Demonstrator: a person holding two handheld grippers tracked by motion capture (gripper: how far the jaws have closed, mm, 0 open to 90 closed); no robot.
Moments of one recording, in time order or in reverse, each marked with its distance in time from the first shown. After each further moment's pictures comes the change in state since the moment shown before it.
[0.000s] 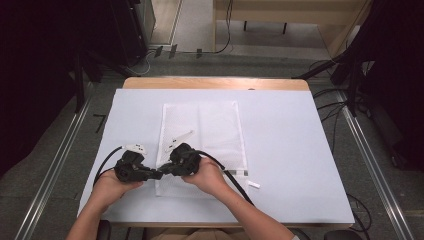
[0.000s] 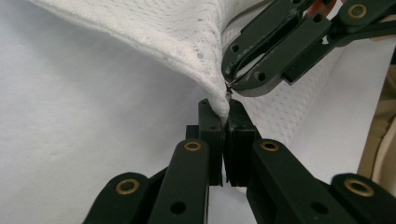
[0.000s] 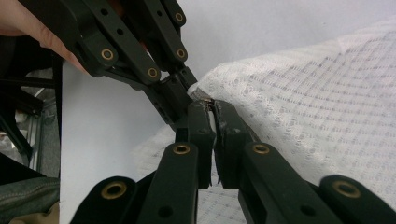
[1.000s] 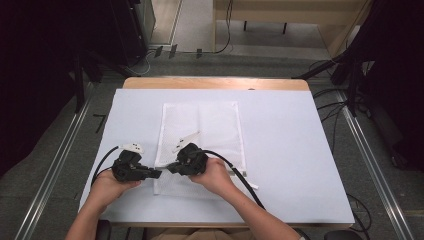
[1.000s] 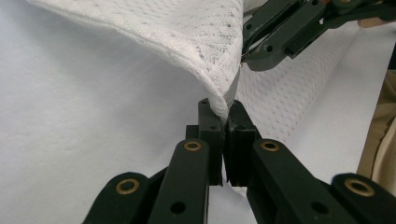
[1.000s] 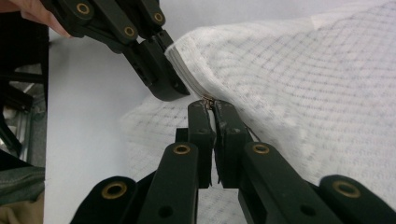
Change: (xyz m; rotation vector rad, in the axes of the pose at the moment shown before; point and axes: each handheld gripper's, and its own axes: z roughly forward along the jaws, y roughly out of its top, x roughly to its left) left arm 0.003 -0.003 -0.005 -0.023 -0.006 -0.006; right arm -0.009 -0.012 -0.012 0.004 -0.022 0.005
